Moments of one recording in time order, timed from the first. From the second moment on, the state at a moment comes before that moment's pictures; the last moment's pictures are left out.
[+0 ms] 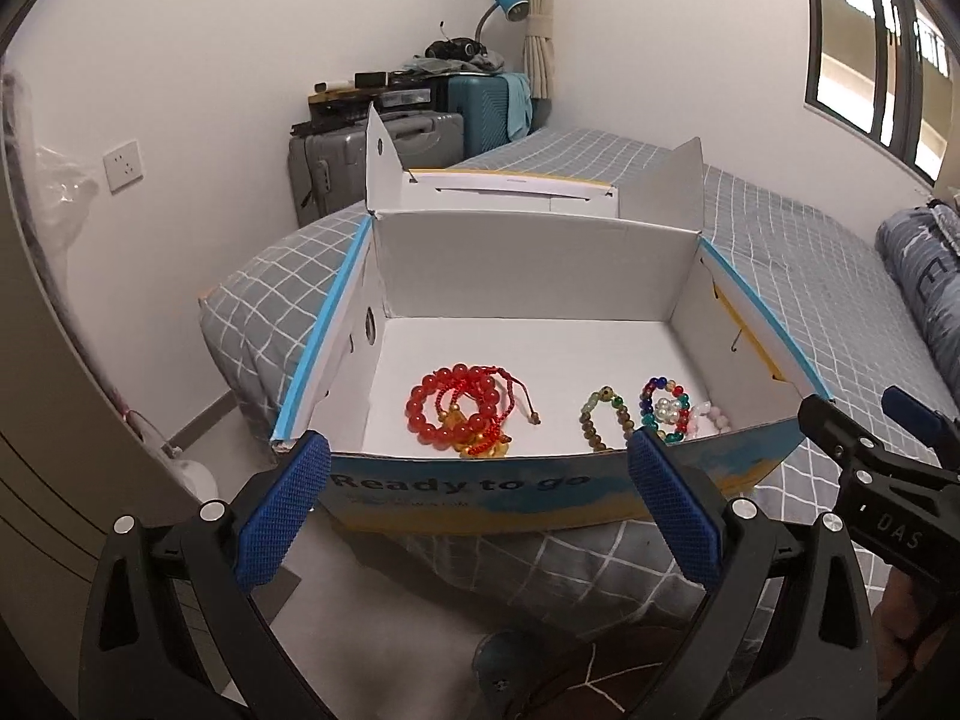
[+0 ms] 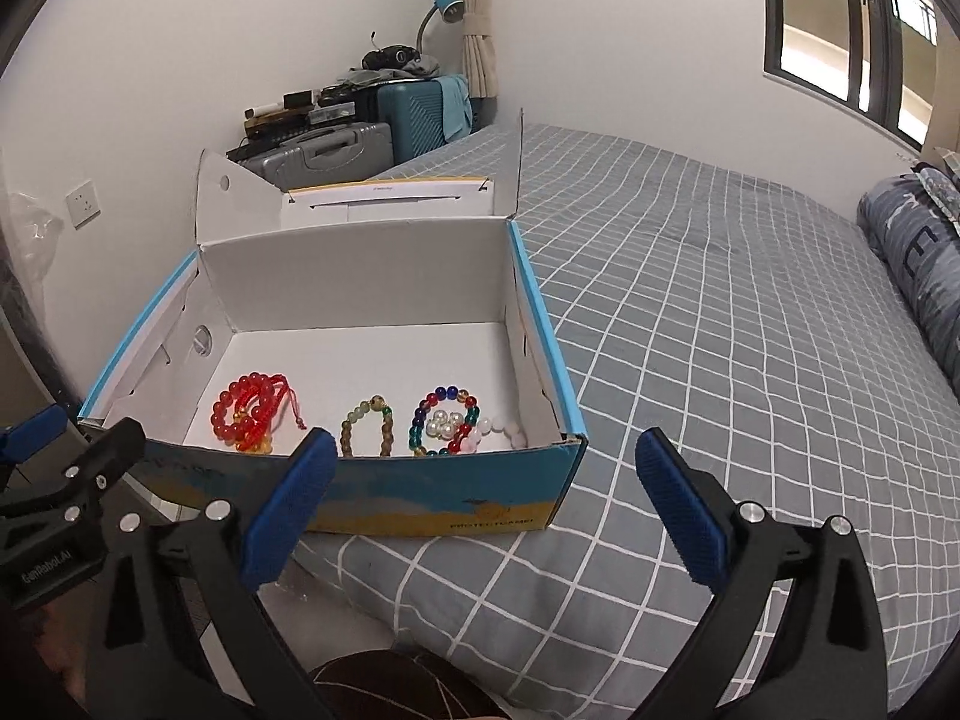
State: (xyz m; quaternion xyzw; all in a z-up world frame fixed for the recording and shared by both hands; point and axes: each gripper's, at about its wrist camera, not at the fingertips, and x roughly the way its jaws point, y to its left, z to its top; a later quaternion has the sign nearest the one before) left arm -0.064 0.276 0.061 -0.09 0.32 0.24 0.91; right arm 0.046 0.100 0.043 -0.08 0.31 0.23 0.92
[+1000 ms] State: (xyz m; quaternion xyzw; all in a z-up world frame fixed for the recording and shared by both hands) left arm -0.058 0.272 0.056 -0.10 0.32 0.22 0.92; right arm 0.049 0.098 0.036 -0.09 0.32 0.23 0.91
